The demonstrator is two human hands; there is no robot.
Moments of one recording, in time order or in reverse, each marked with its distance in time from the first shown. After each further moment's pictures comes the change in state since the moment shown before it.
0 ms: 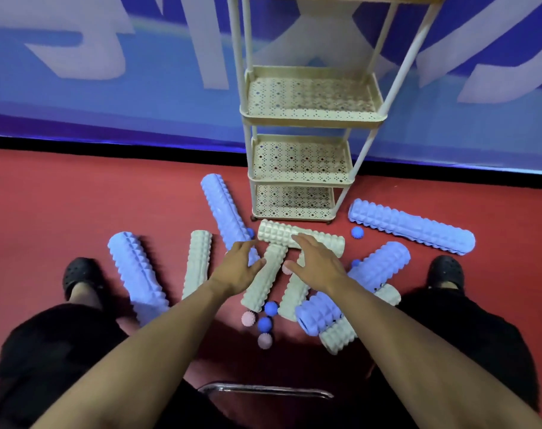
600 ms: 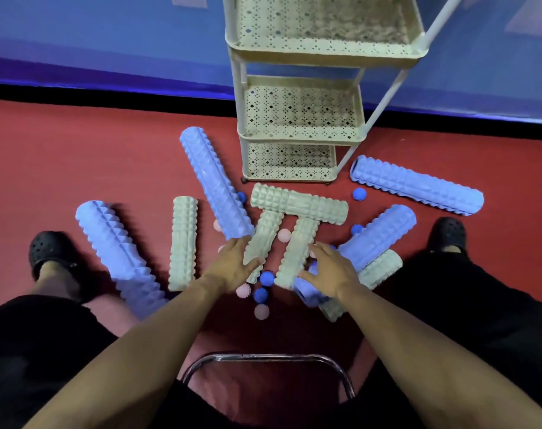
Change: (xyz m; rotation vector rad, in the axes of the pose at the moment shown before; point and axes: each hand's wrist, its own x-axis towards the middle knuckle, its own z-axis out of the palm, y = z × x) left_hand 0.027 -0.062 0.048 -0.020 -0.191 -0.086; right_hand -0.003 0.059 0.081 -0.097 -0.234 0.246
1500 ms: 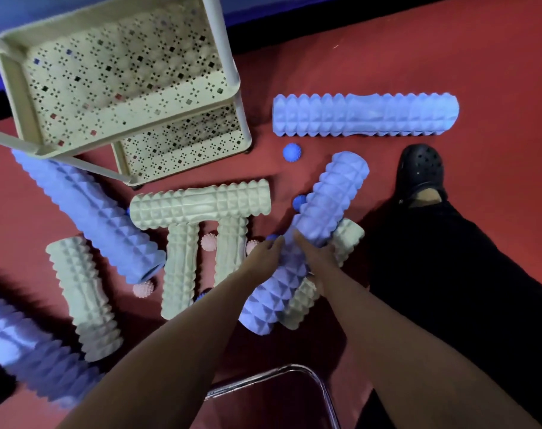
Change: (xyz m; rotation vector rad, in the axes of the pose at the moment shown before) left_hand 0.192 0.148 0.202 -0.207 -0.361 -0.257; right_hand 0.107 0.172 0.067 1.426 0.168 0.910
